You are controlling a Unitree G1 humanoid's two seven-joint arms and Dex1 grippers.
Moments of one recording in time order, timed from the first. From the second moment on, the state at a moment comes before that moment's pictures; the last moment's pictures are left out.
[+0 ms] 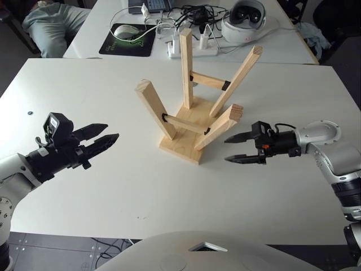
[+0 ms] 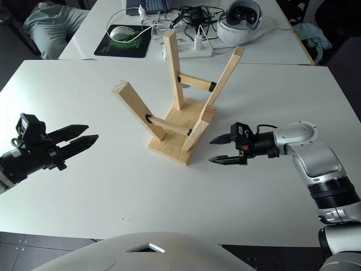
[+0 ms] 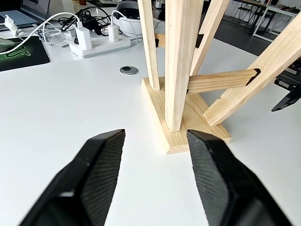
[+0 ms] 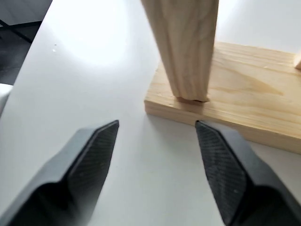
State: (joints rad) left arm 0.23 0.80 0.51 -0.63 -0.88 0.83 -0.69; right arm -0.25 -0.90 0.23 -0.10 0.46 0.35 1.29
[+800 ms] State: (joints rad) left arm 0.20 0.80 0.42 -0.57 -0.88 0.82 -0.69; right arm -0.34 -0.66 0.06 -0.08 0.34 0.45 0.76
